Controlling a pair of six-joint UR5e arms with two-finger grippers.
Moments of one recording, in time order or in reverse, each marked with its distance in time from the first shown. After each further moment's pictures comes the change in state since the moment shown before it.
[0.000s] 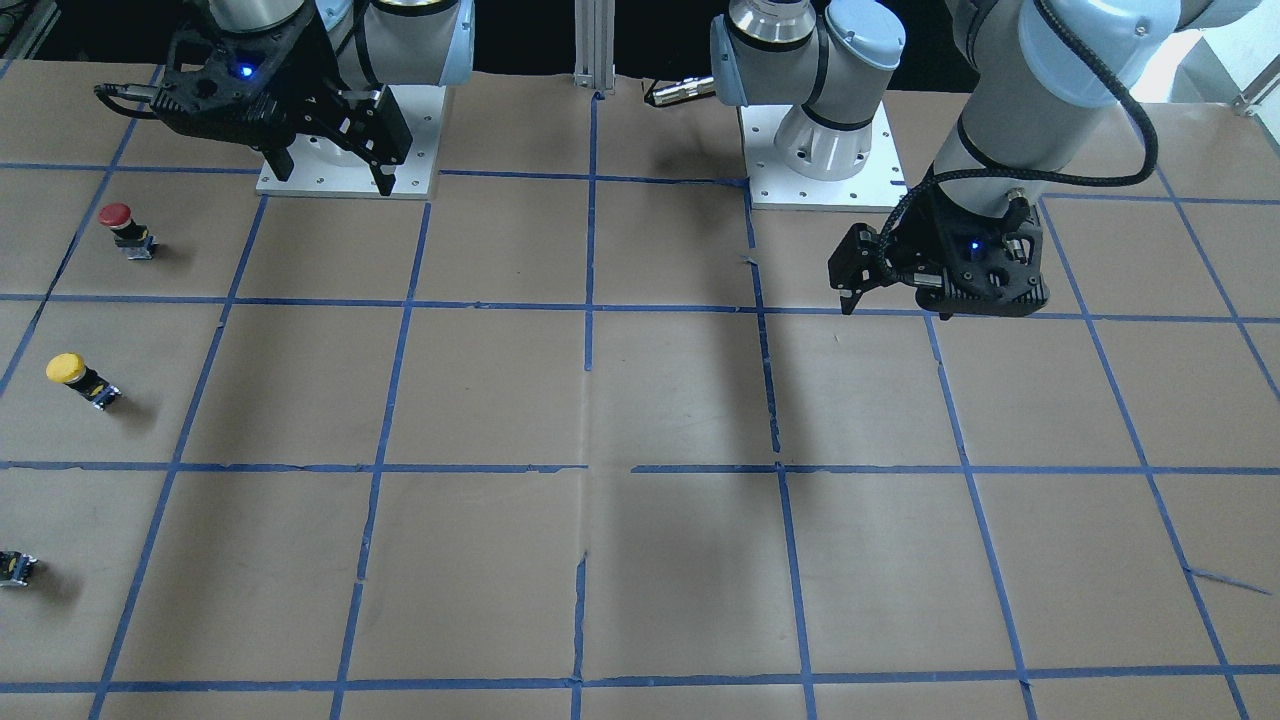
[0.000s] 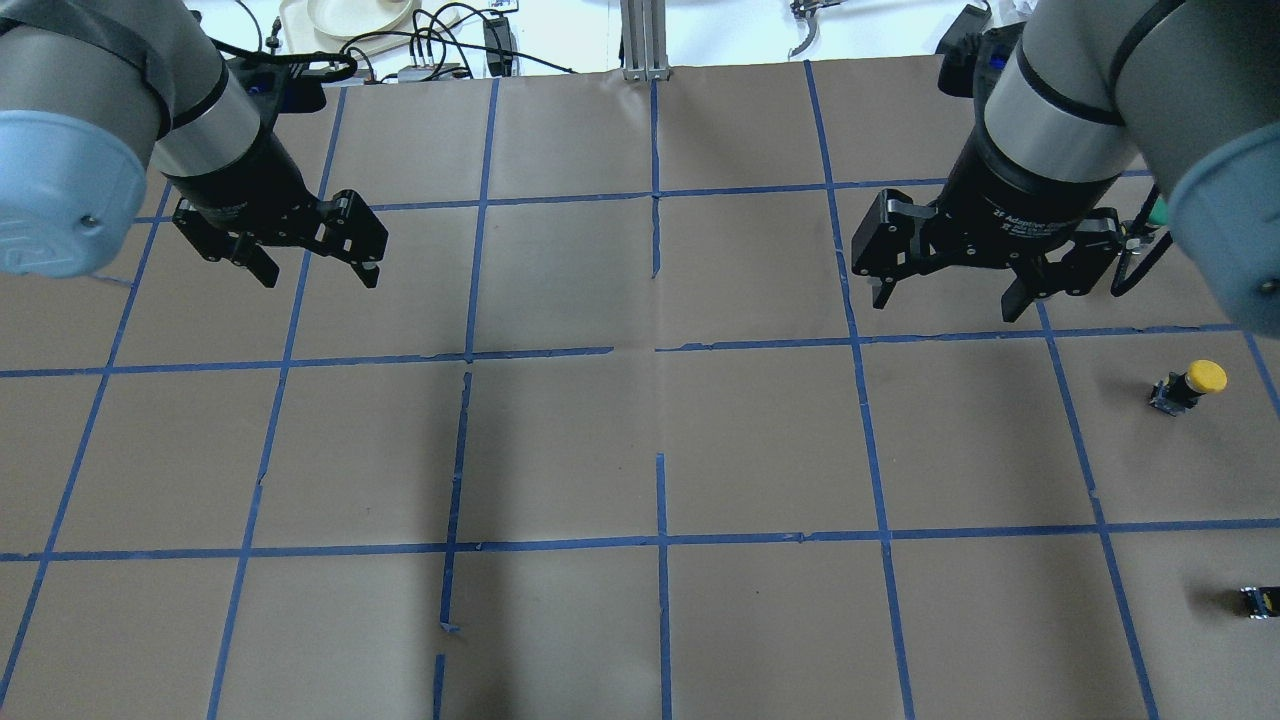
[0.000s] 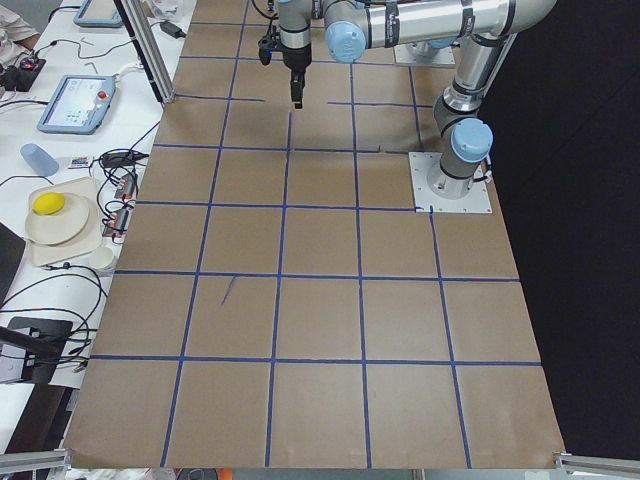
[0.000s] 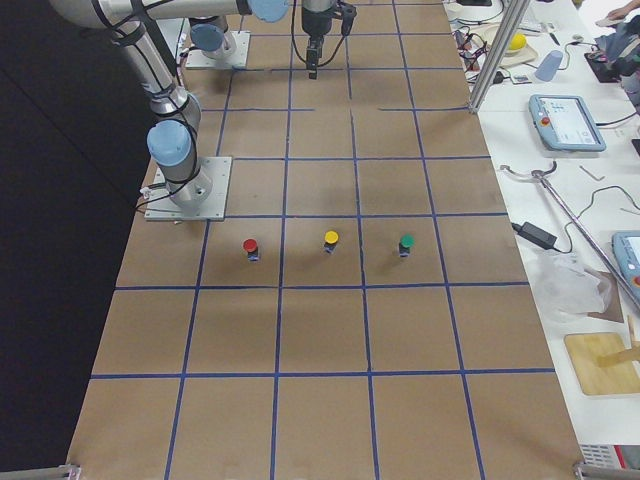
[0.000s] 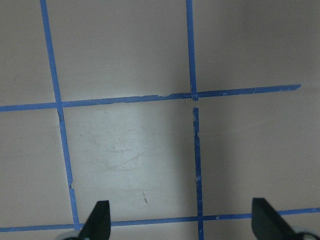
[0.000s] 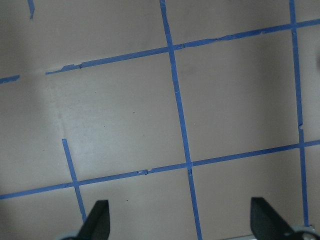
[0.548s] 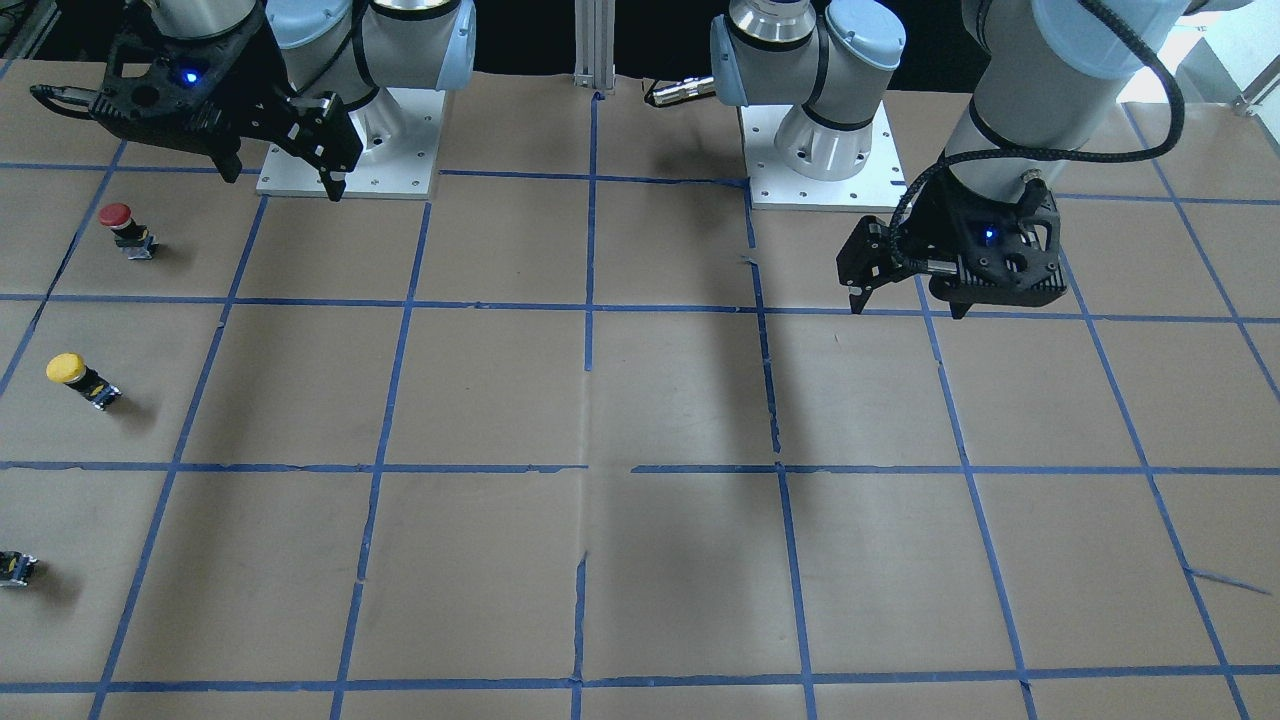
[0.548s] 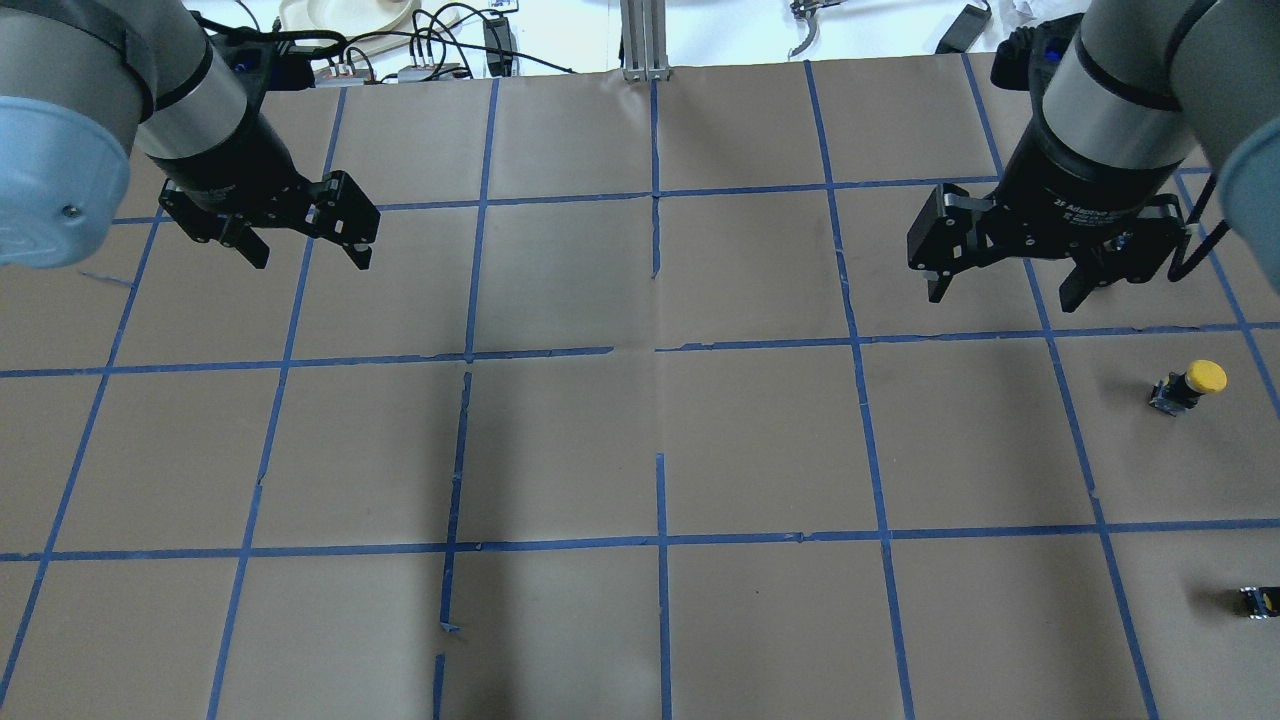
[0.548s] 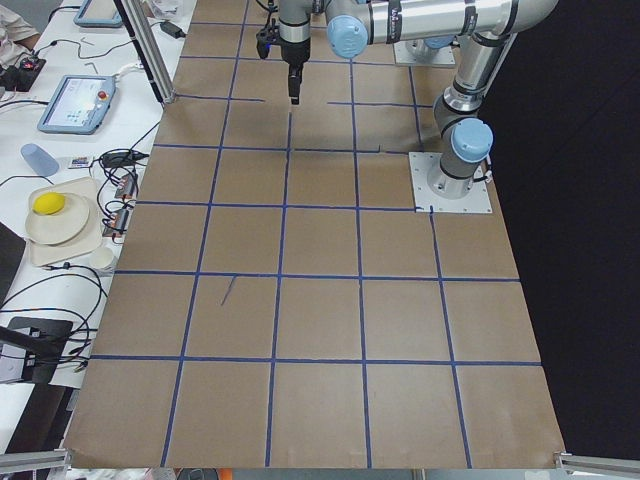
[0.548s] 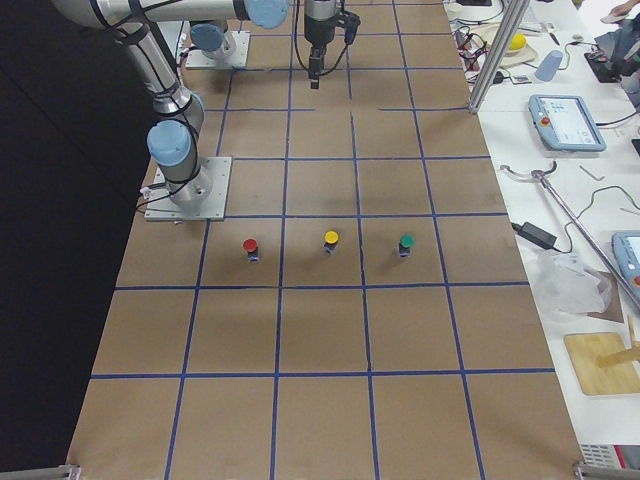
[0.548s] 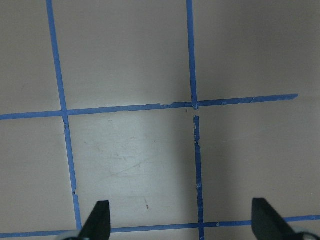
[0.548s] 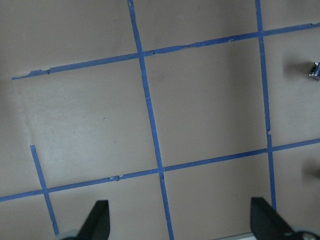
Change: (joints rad) left arm 0.000 0.004 0.021 0.011 0.005 0.004; right arm -0.058 -0.002 0.001 0.011 -0.058 -0.072
